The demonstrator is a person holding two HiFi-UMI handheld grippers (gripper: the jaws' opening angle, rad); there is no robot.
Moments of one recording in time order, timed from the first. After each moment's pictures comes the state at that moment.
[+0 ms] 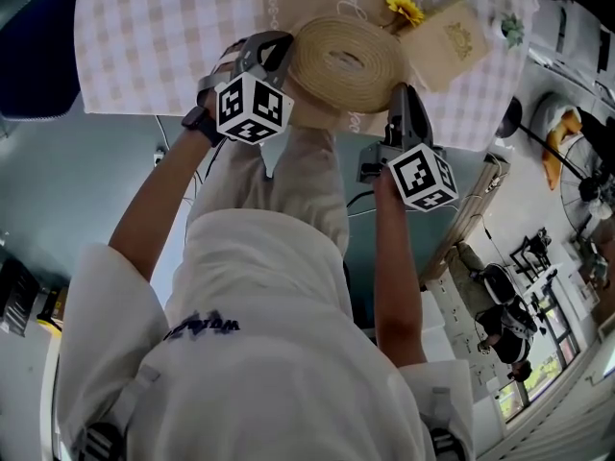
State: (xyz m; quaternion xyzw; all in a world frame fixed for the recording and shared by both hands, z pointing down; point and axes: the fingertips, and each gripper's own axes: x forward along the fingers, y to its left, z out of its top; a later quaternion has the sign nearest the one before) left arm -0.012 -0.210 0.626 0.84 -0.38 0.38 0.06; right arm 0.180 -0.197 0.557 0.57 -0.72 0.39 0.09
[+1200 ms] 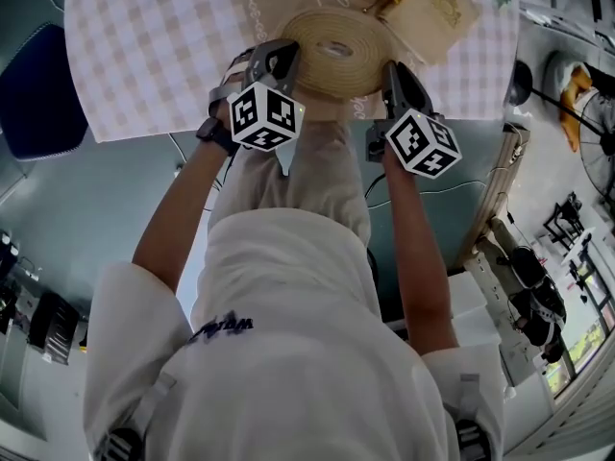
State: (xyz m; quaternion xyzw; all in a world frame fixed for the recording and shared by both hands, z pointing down) left arm 0.025 -0.193 0.625 0.86 -0.33 0.39 0.04; right arm 0.188 -0.191 0.589 0.58 -0.71 0.37 0.14
